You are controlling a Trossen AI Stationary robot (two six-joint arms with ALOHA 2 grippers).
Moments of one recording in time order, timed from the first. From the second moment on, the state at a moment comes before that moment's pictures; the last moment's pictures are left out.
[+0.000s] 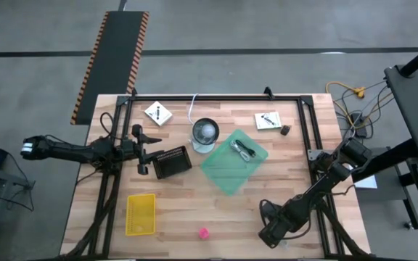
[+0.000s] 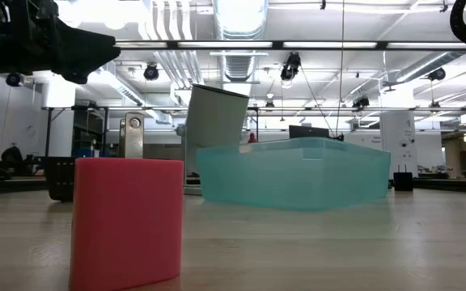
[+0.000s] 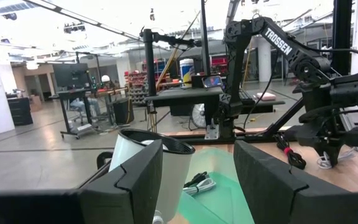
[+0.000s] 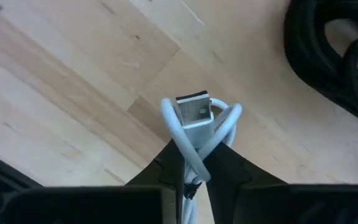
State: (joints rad) left arm -0.08 0.38 0.04 0.48 -0.25 0.14; right arm 0.80 1.79 1.01 -0.61 -0.13 1.69
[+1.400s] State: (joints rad) left arm -0.08 0.38 0.03 0.48 -0.25 0.14; right arm 0.53 1.65 1.01 -0.38 0.04 0.75
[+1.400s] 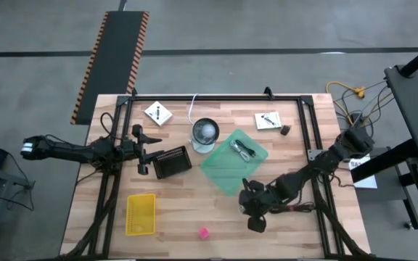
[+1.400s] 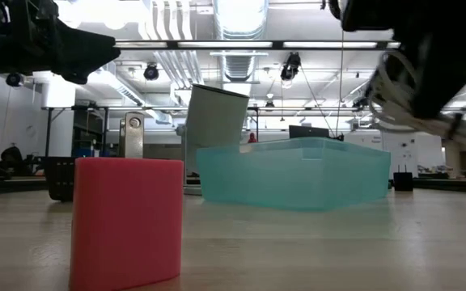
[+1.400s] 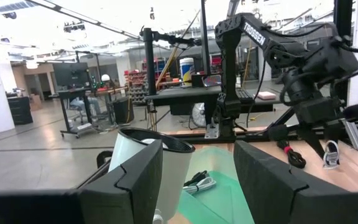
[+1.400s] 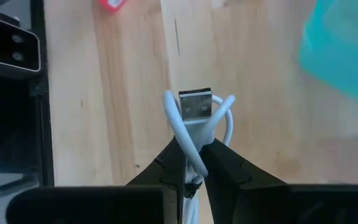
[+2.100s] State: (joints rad) left arm -0.08 0.38 0.03 0.48 -0.25 0.22; right arm 0.20 1.58 1.01 -0.48 -0.10 0.50
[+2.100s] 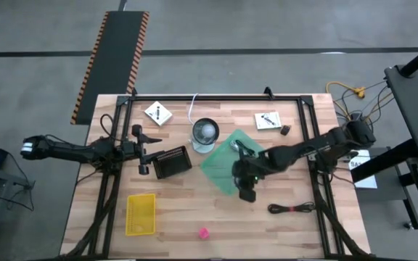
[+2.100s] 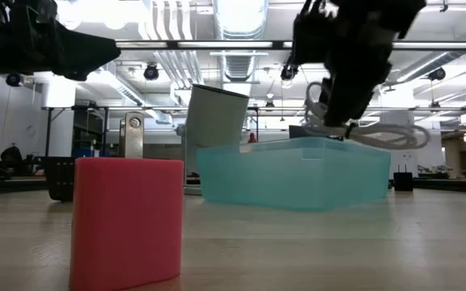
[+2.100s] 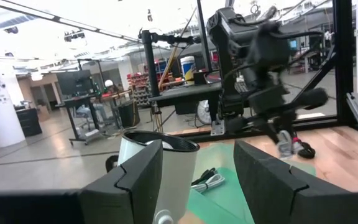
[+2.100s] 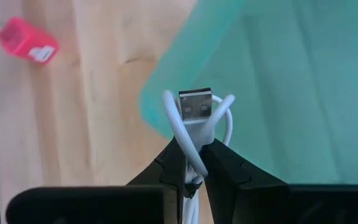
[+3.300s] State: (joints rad) left arm -0.08 0.41 0.03 0.49 -0.25 0.30; right arm -0.18 1.59 1.05 -0.50 -0.13 0.47
